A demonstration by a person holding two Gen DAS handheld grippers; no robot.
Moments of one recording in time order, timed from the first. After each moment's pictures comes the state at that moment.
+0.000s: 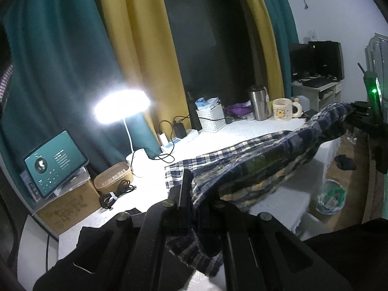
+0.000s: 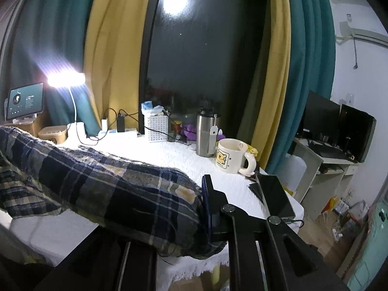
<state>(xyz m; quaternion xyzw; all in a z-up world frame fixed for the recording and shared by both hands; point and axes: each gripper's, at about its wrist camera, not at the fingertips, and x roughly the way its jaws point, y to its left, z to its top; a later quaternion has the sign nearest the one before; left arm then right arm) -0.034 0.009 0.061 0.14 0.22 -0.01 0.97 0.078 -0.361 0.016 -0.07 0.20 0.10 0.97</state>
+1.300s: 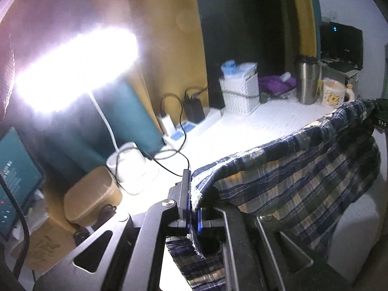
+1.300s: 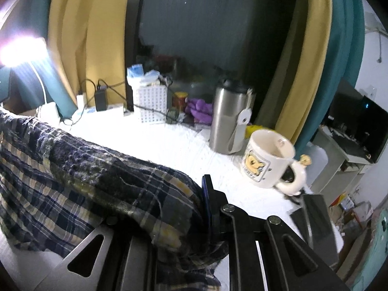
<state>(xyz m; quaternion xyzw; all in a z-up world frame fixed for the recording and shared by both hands) 0.212 0.081 0.004 0.13 0.31 -0.01 0.94 0.288 -0.300 -0.041 -0.09 0.31 0.10 0.94</state>
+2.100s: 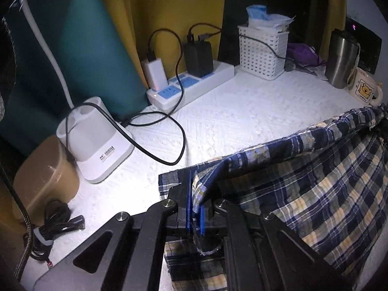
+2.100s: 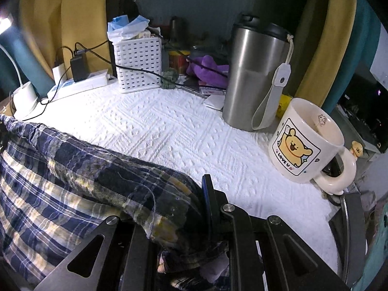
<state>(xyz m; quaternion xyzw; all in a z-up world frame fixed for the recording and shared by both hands) 0.312 0.107 -0.084 0.07 0.41 -0.02 0.91 0.378 -0.275 -0.107 -0.10 0.39 0.10 0.91</state>
